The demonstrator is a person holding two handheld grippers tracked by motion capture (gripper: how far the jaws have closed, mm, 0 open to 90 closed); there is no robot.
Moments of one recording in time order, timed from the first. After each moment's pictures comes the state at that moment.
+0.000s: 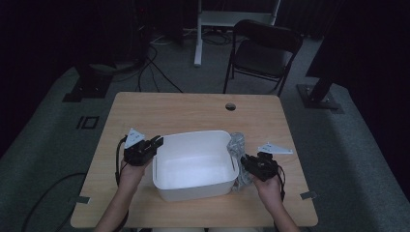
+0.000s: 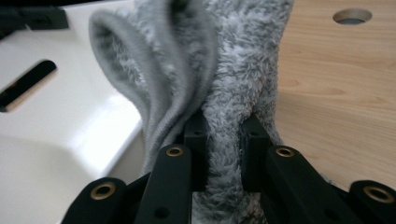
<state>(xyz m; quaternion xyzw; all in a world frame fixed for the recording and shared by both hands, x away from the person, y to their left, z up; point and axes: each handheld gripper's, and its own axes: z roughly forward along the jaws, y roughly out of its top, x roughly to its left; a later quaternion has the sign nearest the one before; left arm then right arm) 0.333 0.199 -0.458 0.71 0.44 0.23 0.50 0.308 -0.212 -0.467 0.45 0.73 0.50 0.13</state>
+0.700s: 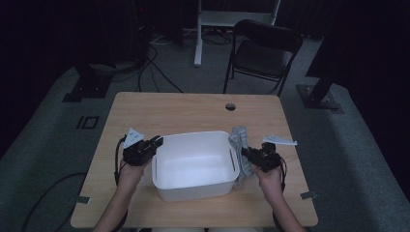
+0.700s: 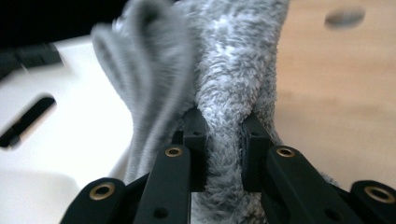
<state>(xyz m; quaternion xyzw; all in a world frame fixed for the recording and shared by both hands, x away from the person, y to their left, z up) 0.334 0.202 -0.458 0.71 0.44 0.22 0.51 0.334 -0.225 -0.462 0.48 0.70 0.52 0.09</state>
